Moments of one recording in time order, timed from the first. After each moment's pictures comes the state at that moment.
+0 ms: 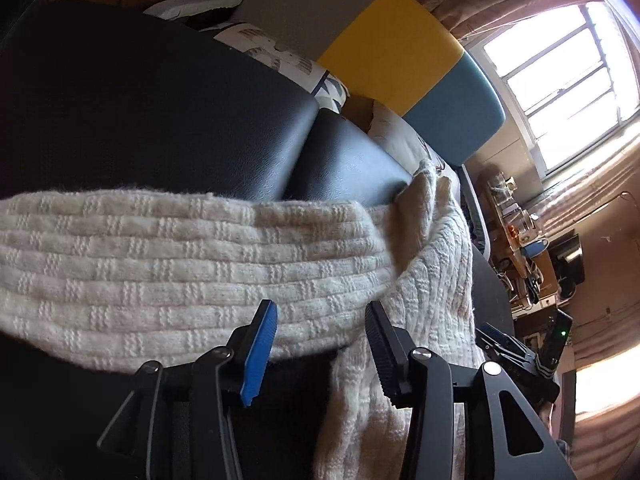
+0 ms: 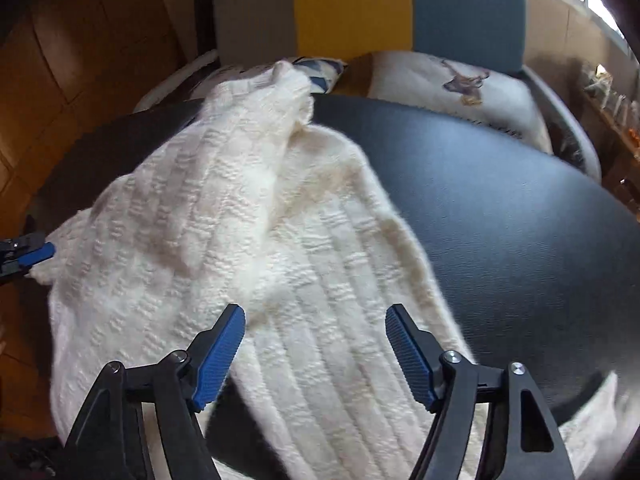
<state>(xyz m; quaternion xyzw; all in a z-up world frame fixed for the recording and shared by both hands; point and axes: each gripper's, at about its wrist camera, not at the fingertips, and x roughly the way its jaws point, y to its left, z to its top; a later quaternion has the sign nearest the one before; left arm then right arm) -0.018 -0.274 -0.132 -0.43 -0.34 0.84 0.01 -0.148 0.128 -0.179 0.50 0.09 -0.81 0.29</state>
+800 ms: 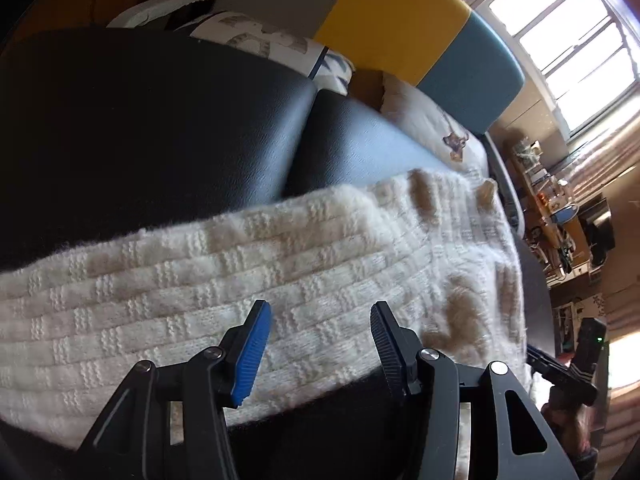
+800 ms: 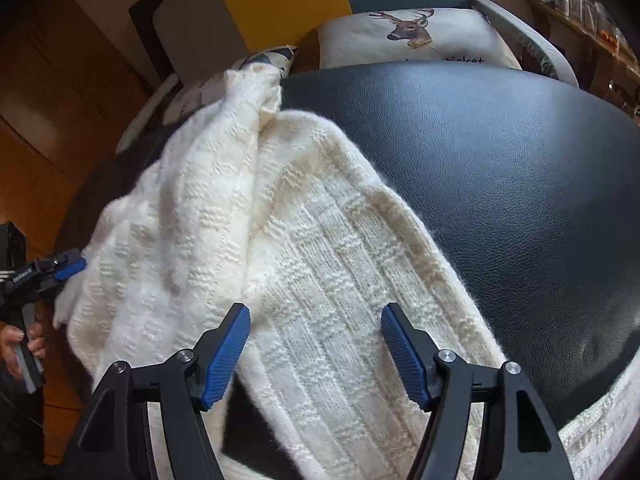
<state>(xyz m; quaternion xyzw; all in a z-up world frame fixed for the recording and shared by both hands) -0.085 -0.270 -0.137 -0.48 -0.28 0.83 0.00 -0.176 0.195 -0.169 0.54 -0.04 -0.80 0.27</state>
